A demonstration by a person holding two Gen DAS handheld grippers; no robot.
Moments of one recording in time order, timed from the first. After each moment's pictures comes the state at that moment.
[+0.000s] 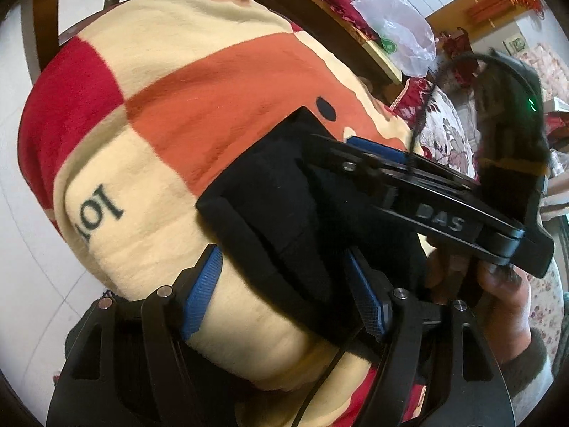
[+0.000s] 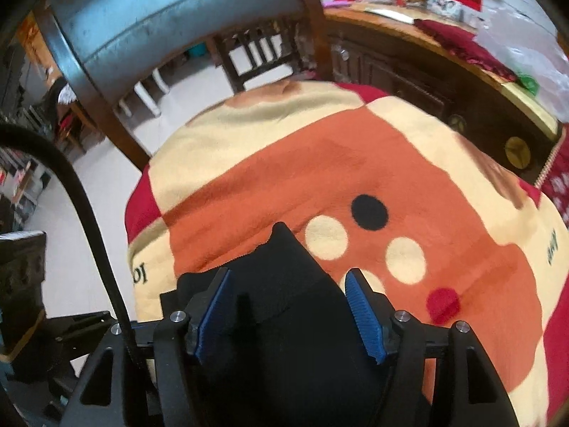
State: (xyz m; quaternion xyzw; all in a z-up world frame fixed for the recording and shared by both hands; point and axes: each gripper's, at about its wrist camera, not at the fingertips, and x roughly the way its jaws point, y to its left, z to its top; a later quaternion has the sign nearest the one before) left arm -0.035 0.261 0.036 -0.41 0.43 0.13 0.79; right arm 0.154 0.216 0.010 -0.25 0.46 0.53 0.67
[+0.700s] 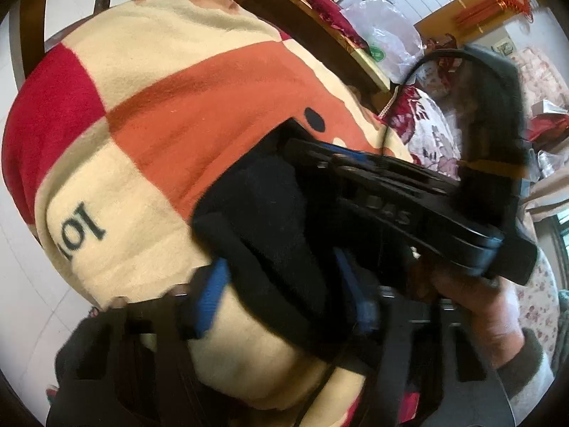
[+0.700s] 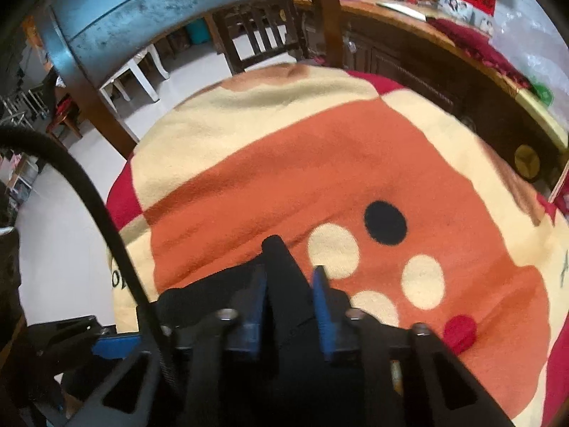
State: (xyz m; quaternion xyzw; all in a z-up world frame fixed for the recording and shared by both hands) left arm -0.037 0.262 0.033 -0.41 0.40 0.12 0.81; right arm 0.149 0.227 0.002 -0.27 0.44 0.53 0.67
